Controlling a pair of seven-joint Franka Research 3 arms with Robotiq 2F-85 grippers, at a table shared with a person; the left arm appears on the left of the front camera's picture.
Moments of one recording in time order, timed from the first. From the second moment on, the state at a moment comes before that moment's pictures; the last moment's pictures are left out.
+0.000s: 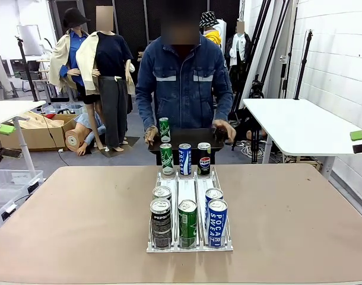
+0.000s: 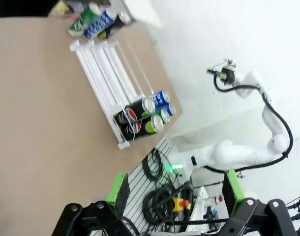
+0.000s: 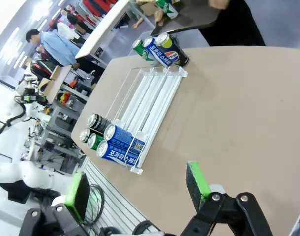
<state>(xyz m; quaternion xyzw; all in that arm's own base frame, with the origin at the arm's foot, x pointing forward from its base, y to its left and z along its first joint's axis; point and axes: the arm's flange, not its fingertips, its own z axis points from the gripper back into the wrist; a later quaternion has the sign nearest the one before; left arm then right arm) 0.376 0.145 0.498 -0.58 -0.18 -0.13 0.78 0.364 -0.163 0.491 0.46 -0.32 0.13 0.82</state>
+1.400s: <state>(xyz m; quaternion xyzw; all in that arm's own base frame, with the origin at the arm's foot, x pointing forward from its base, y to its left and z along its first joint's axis) 0.388 0.166 0.475 -0.62 -0.23 -0.09 0.75 0.364 -0.163 0.491 0.46 -0.32 0.13 0.82</state>
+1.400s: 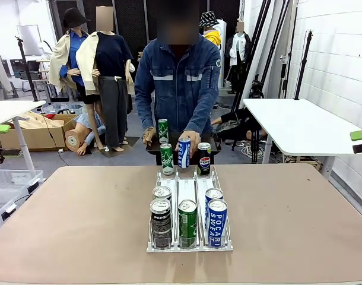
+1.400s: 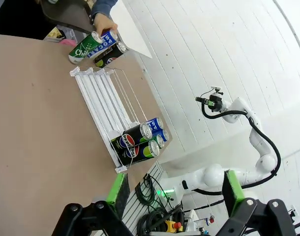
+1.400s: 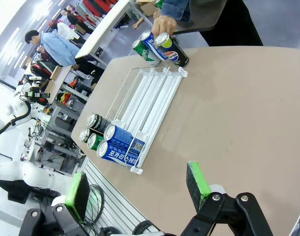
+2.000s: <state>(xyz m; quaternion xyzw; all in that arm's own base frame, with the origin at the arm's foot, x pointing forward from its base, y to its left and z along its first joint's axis) 0.388 0.166 0.475 -0.62 -0.23 -0.09 0.75 0.364 -0.163 0.491 0.46 -0.32 0.13 0.82</state>
